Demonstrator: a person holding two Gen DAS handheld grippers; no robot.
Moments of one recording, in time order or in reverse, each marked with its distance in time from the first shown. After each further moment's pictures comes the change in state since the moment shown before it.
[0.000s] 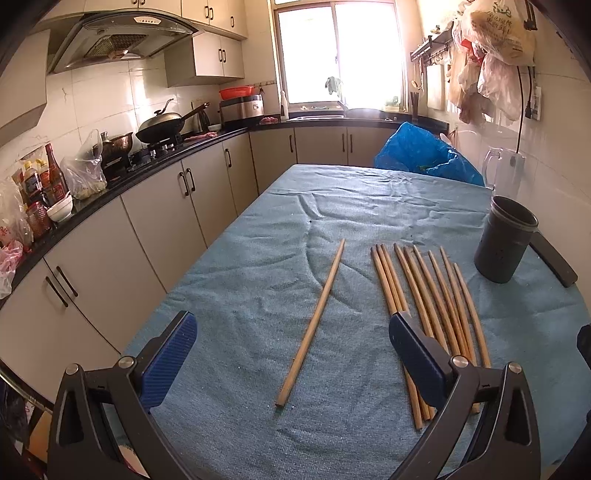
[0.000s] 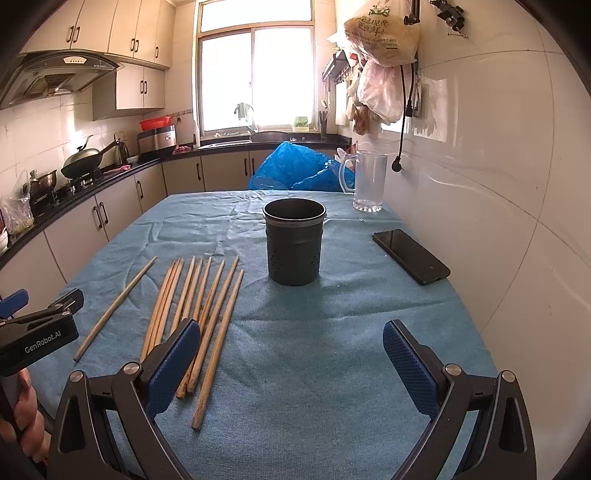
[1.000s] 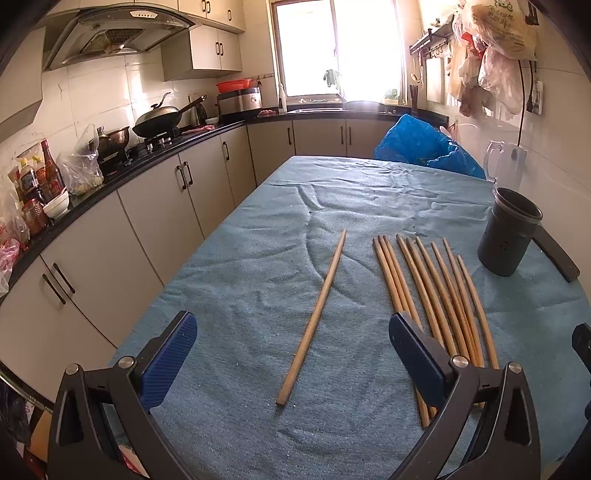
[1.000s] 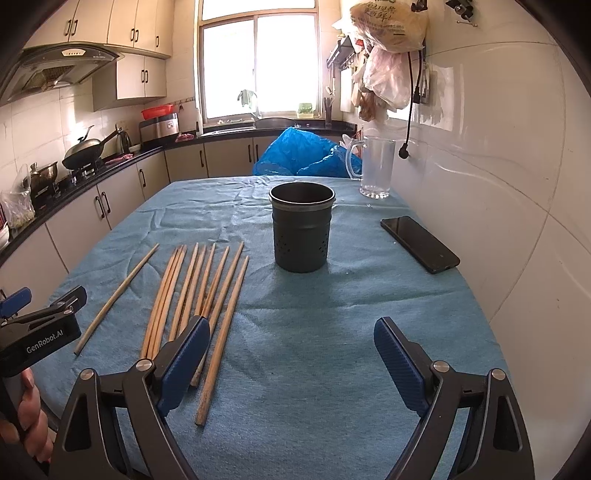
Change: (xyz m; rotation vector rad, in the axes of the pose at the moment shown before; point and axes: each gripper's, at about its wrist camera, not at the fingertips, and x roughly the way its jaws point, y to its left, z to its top) left arm 0.010 0.005 -0.003 0.003 0.026 -0.008; right arm 0.014 0.003 -0.002 -0.002 0.058 0.017
